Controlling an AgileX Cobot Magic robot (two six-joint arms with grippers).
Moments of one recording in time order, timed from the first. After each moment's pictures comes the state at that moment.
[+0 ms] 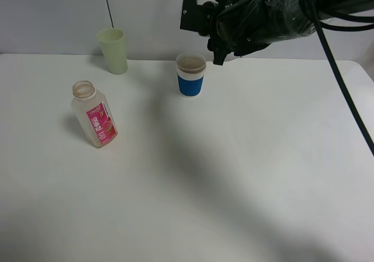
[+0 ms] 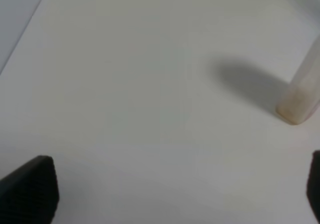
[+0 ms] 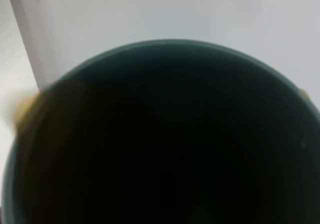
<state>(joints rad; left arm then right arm) 0.06 0.00 -0.51 0.08 1.05 -0.12 0.61 2.01 -1.33 -1.71 0.53 0.70</state>
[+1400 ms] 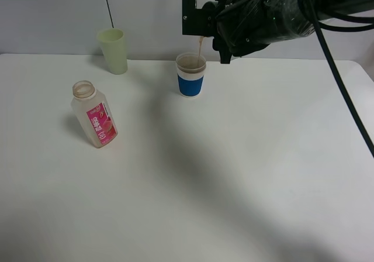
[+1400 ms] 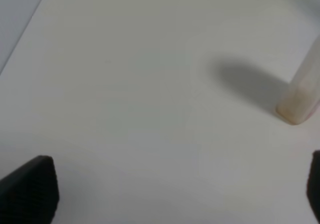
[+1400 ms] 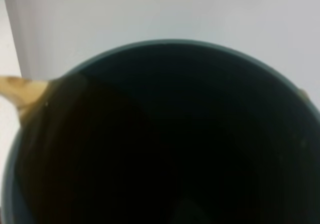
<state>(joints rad) 0.06 0.00 -0.51 0.08 1.05 -0.12 0.62 2.01 -1.33 -1.71 0.59 0.55</state>
